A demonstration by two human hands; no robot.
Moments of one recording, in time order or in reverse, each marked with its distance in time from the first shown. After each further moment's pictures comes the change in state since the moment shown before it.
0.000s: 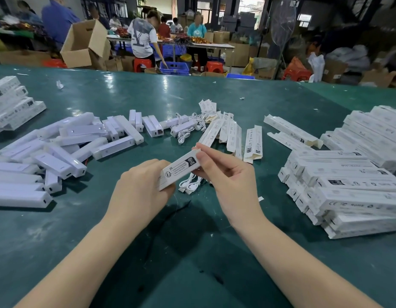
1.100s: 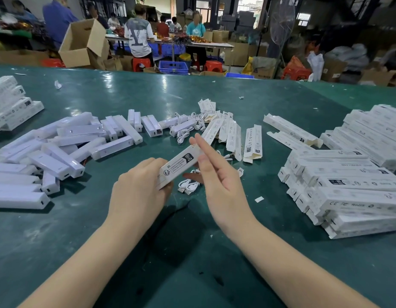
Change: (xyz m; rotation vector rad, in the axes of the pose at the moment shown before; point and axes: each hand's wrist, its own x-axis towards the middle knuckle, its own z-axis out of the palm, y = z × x) left_hand -0.002 0.005 0.003 0.065 0.056 -0.052; right_hand -0.006 0.003 0.009 -0.173 -0.106 -0.034
